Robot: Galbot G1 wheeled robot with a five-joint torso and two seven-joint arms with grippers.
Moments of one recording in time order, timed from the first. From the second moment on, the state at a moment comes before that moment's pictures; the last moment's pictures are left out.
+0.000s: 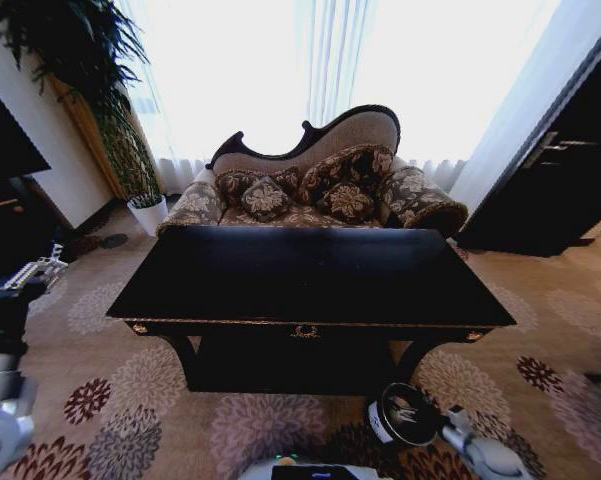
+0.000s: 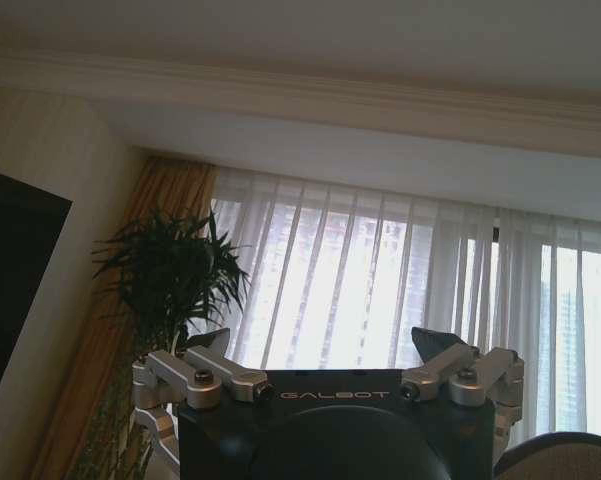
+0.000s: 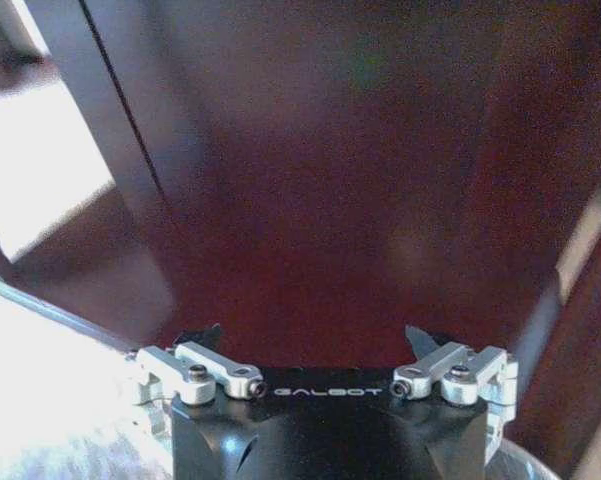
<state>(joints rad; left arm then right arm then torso) 1.61 -1.22 -1.33 -2.43 -0.99 0.08 0.03 -1.47 1.02 0.74 1.22 0.35 0.13 -0.78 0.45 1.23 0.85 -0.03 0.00</state>
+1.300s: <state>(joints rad) 1.62 -1.23 -1.36 -2.43 -1.05 0.12 0.00 -1.47 0.90 1.31 1.44 0.61 0.09 -1.27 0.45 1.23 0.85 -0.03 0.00</state>
